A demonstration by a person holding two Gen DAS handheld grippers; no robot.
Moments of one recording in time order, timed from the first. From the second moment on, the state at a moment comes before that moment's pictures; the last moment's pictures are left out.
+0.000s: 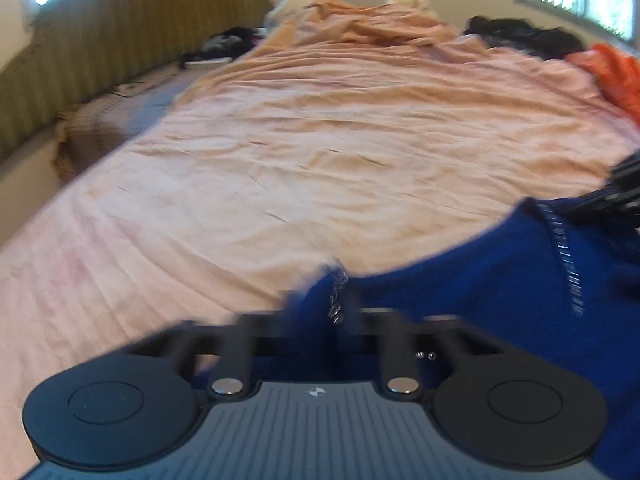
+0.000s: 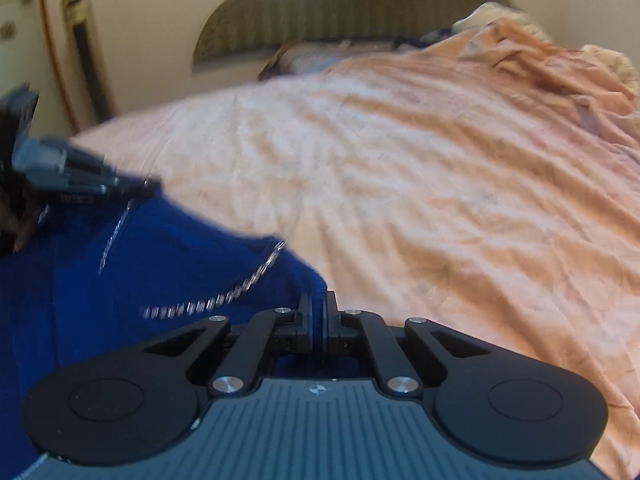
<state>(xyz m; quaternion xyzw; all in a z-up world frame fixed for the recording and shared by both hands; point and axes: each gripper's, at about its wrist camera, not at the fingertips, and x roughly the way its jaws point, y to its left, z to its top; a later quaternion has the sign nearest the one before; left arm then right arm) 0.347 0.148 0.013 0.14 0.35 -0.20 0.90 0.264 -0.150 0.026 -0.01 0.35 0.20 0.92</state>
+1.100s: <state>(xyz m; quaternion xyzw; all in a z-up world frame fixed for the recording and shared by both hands) 0.062 0.210 0.052 -0.08 0.31 -0.23 0.92 -0.056 -0.099 0.065 0.08 0.32 0.19 0.92</state>
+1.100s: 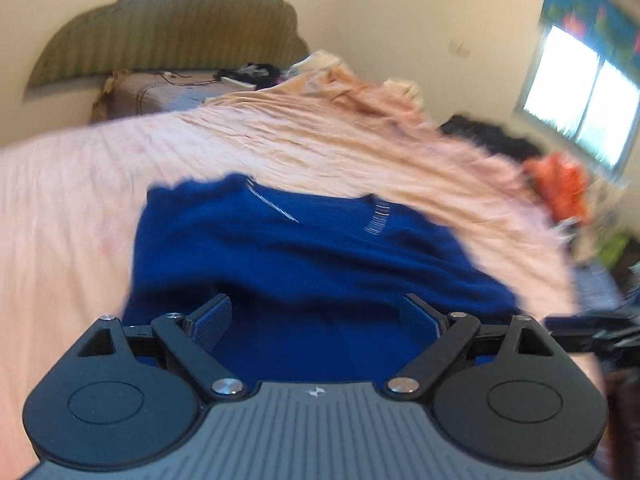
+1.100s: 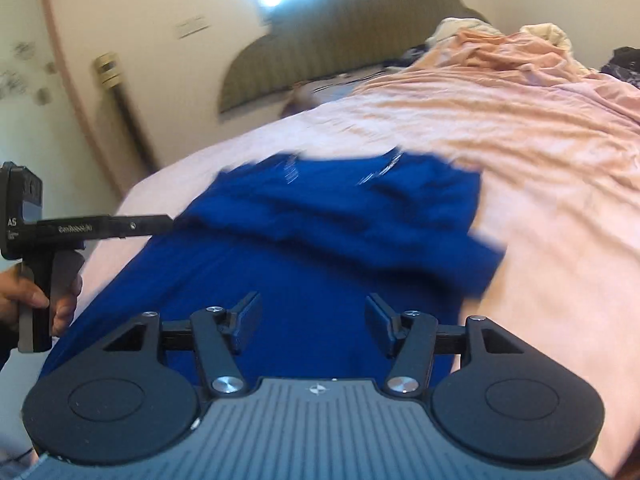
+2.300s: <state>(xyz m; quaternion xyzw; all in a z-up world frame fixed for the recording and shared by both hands) -0.167 0.208 0.022 0.07 0.33 -0.27 0.90 -0.204 -0.002 0.036 -0.19 0.32 0.30 0.88</state>
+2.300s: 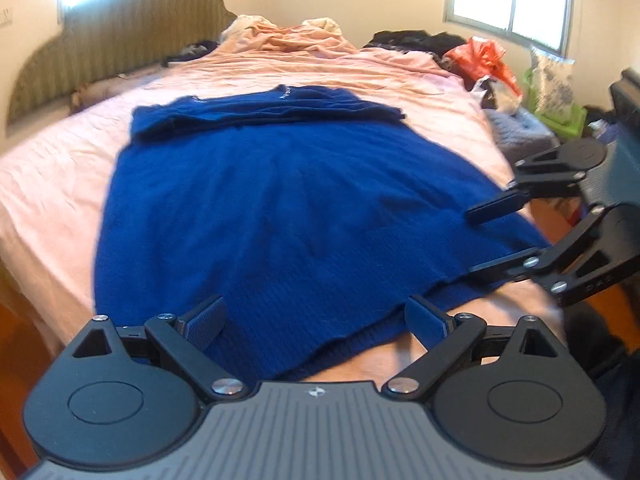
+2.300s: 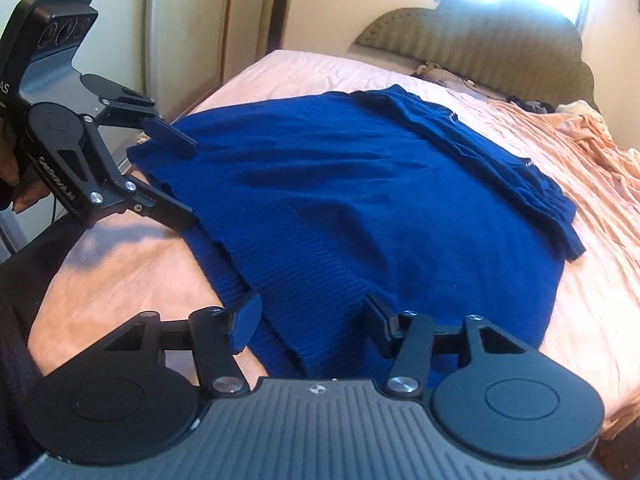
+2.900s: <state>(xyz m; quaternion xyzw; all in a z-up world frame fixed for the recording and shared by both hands) -0.154 0.202 0.018 0.06 0.34 -0.23 0.91 -0.205 0.005 0.030 -0.14 0.33 0.27 0.90</state>
